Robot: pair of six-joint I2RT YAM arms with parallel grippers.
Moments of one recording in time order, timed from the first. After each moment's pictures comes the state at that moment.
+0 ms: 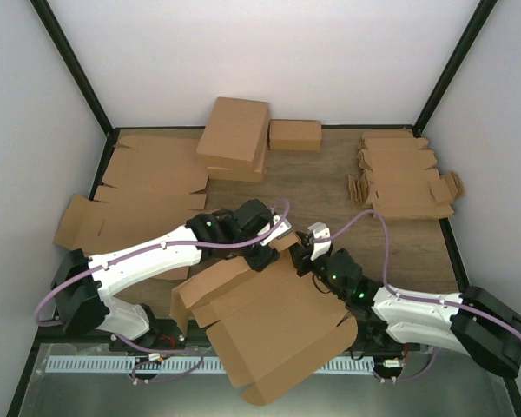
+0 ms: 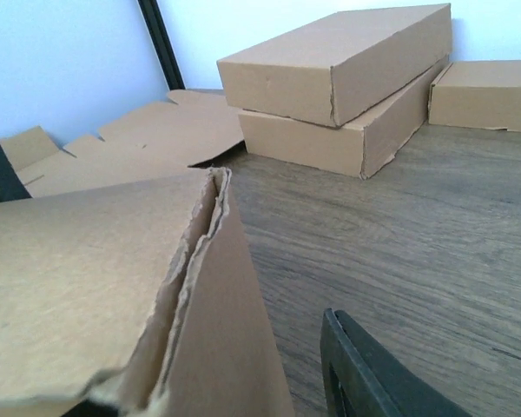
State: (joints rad) left arm -1.03 1.44 1.16 -0.69 0.03 -0.04; right arm 0.95 0.99 0.13 0.70 0.31 0.26
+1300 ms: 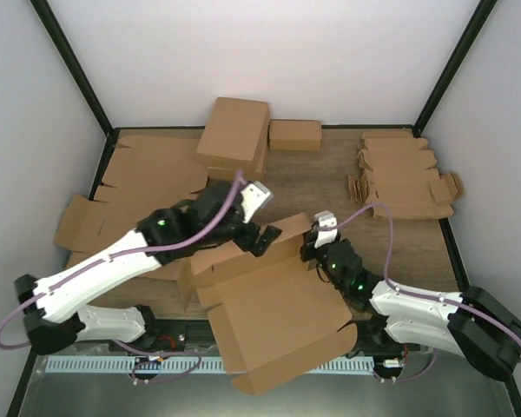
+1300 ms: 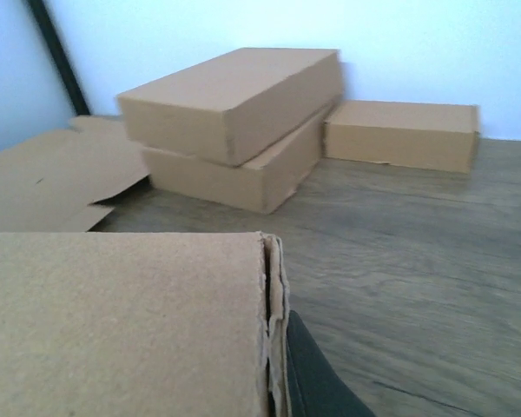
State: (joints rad) left arm -1.03 1.26 1.29 -0.72 -0.05 -0.19; right arm 0.90 1.02 0.19 0.68 0.43 0.17
